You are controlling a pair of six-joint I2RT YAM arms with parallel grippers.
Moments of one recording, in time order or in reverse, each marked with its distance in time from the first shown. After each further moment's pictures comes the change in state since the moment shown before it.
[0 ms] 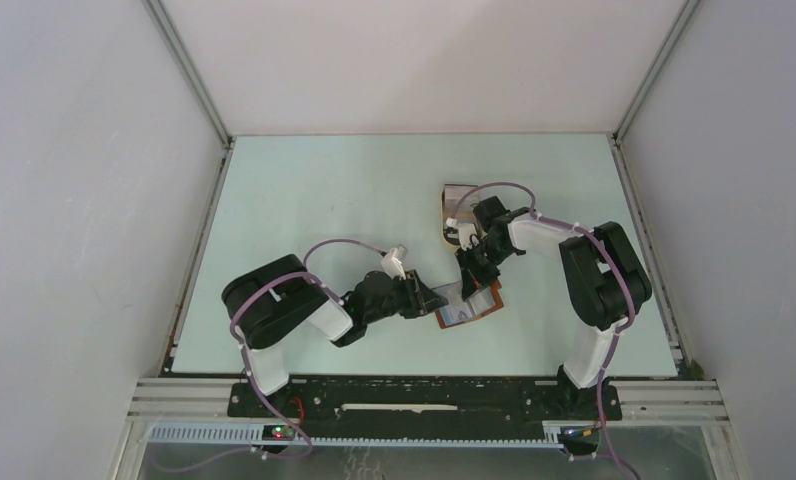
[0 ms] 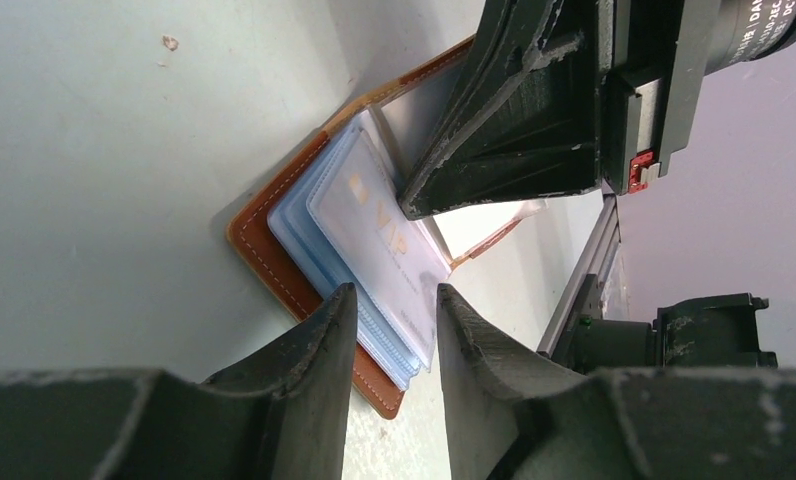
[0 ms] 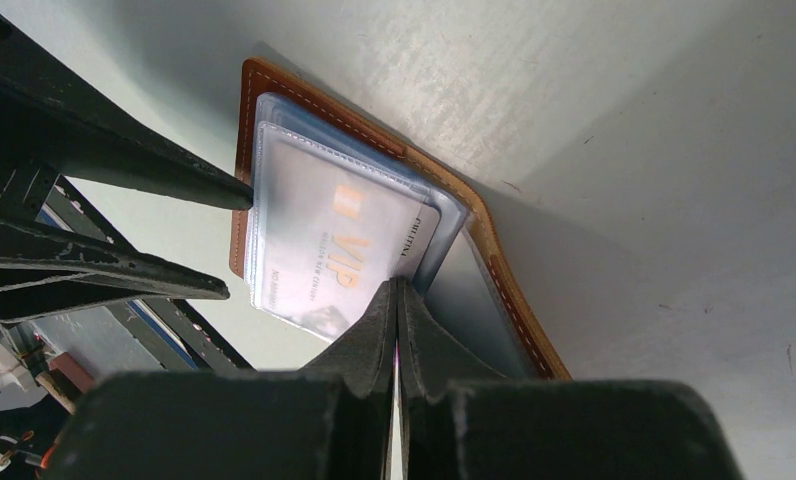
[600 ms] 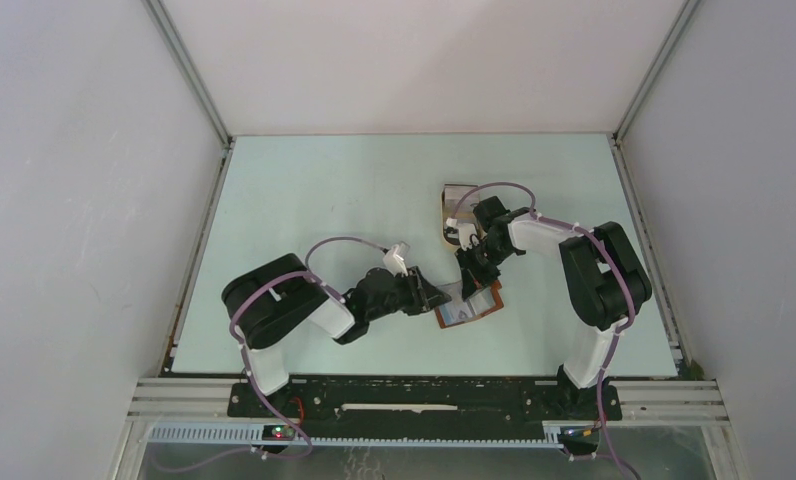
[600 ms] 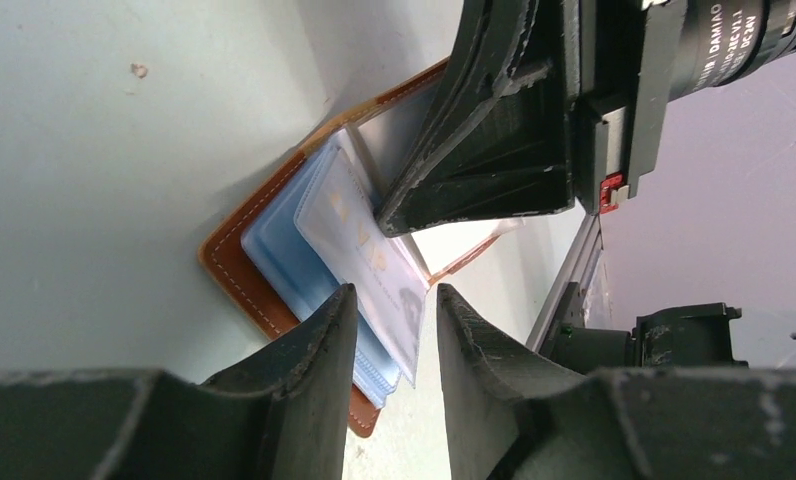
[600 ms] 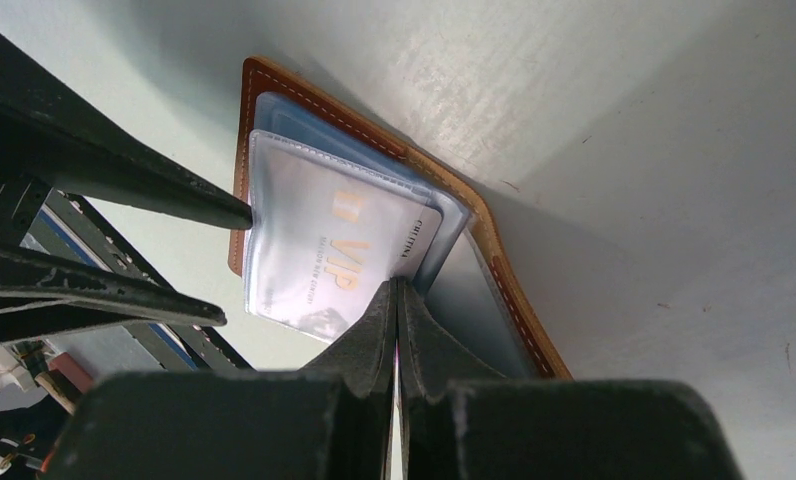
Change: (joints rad) left arm 0.002 0.000 0.021 -0.011 0.005 -0.023; right arm 0.000 0.000 0.000 0.000 0.000 0.000
